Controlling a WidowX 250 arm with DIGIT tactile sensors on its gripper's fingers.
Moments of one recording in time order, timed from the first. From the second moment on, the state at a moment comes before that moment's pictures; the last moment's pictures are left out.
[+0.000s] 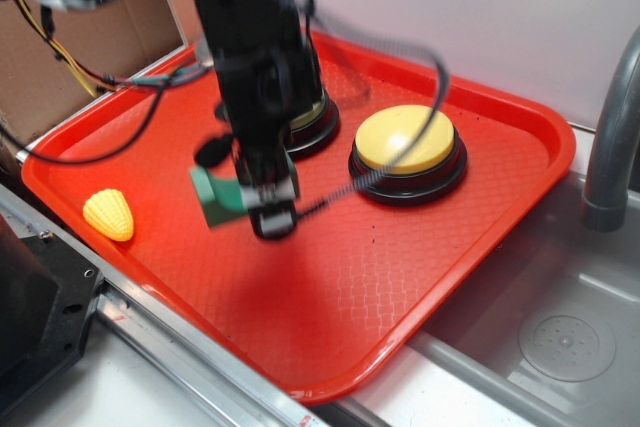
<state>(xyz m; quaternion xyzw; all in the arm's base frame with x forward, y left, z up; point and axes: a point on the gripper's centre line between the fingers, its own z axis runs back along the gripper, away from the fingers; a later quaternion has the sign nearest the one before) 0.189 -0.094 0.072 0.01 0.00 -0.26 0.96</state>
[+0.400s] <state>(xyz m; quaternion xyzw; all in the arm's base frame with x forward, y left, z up) 0.181 -0.048 0.143 -0.01 -0.04 -0.13 0.99</state>
